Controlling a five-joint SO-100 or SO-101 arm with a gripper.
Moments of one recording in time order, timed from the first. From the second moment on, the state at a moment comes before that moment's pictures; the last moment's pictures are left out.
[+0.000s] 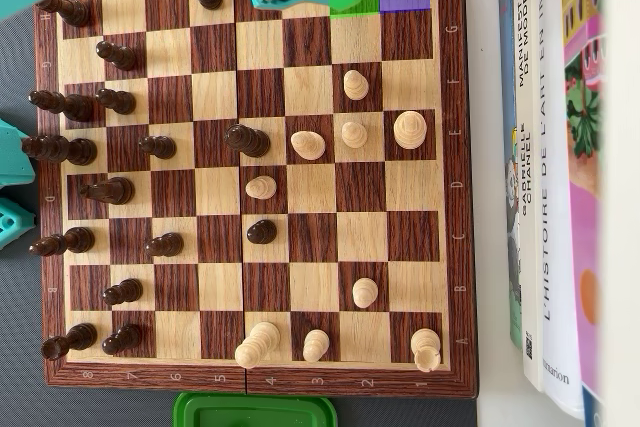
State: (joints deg) arm -24.8 60.2 64.2 63.5 103.0
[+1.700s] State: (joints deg) arm -22.7 92.5 82.3 63.5 103.0
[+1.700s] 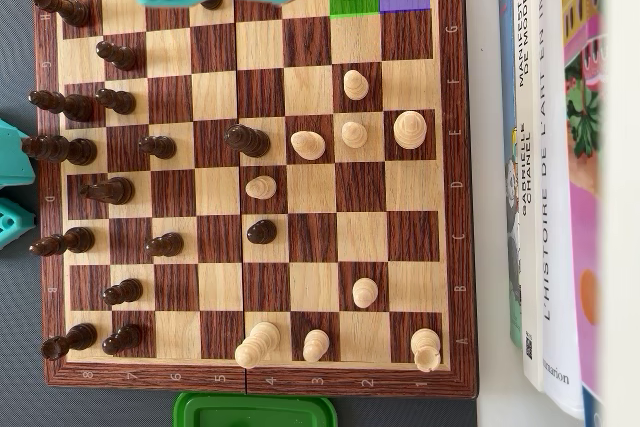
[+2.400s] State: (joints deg) arm -3.4 132.2 104.9 63.5 94.3
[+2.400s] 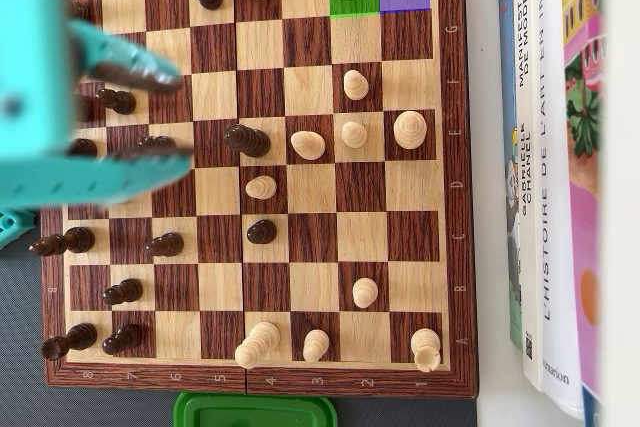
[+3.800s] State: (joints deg) arm 1.8 182.5 160.4 12.2 89.9
